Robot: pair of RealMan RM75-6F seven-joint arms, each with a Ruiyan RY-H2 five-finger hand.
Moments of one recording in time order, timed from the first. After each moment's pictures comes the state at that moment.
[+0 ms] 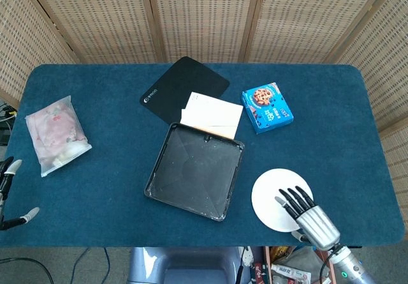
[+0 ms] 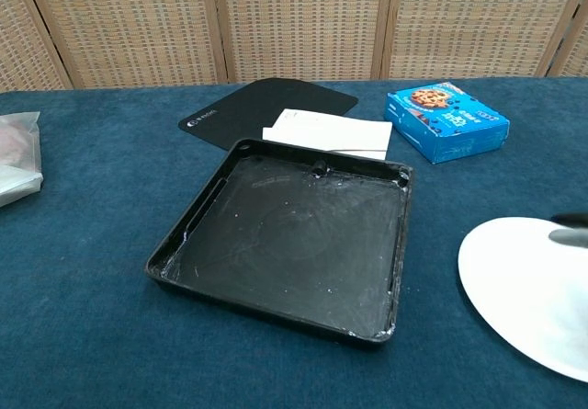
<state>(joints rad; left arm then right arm) -0.01 -1.04 -0.01 -1.69 1.55 1.57 -0.02 0.17 -1.53 -0.12 -1.00 -1.96 1.52 0.08</state>
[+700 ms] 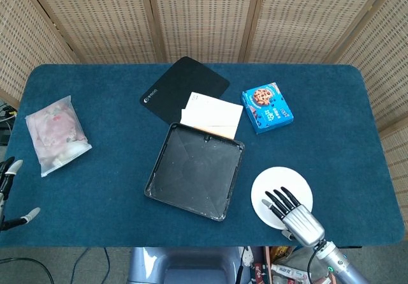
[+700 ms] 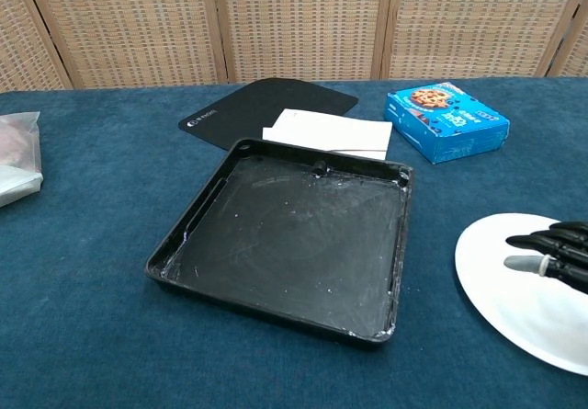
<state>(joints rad) -0.01 -1.04 -0.01 -1.69 1.55 1.56 -0.02 0.22 -1.62 -0.14 -0.90 -1.94 1.51 0.03</state>
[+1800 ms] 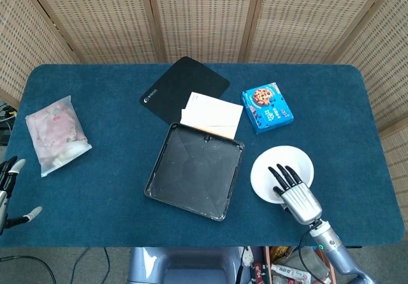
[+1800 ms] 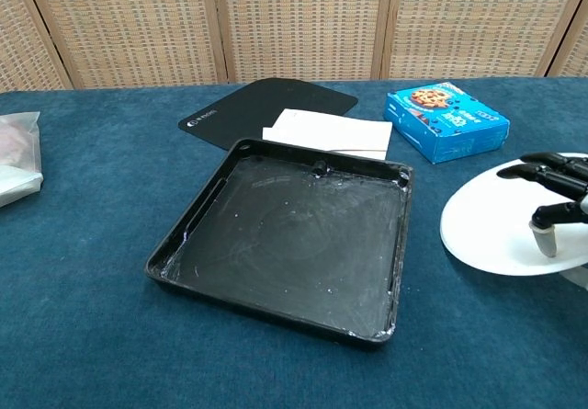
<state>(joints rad) -0.03 -1.05 -0.02 -1.69 1.53 1.53 0.00 0.30 -1.68 -0.04 -0.88 -1.82 1.53 -0.06</state>
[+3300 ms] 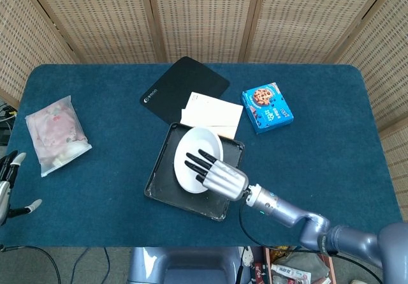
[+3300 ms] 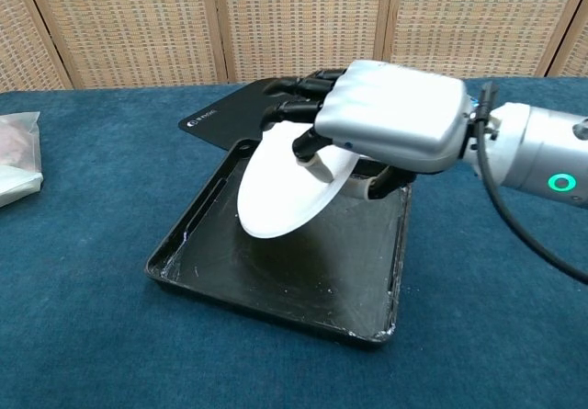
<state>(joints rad) -0.08 -1.07 -0.06 -1.67 1.40 1.43 0.04 0.82 -1.58 0.12 -1.27 -1.94 1.11 -0.29</state>
